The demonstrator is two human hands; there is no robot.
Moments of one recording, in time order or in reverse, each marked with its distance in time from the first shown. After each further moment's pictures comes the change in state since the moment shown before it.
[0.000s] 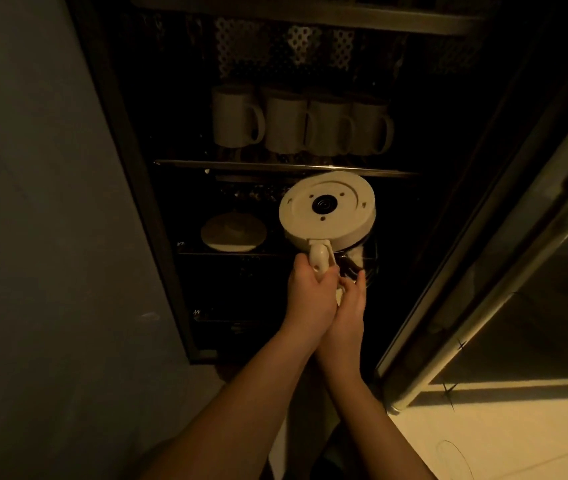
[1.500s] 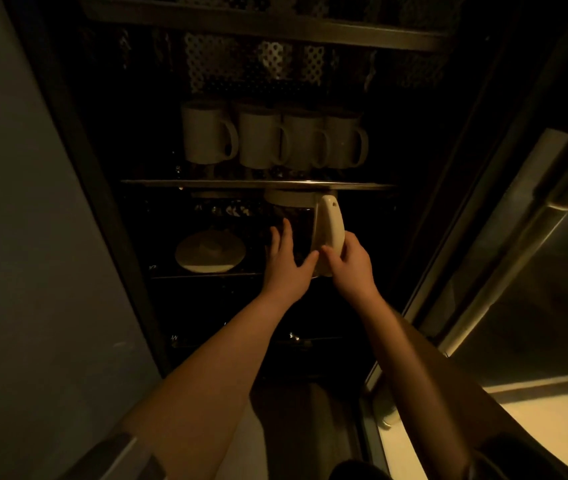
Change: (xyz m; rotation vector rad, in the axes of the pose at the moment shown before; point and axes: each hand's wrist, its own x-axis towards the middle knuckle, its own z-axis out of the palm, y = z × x) left_hand 0.110 -0.009 0.009 0.503 -0.143 0.105; right_hand 0.146 0.008 -0.020 -0.005 -0.054 -0.014
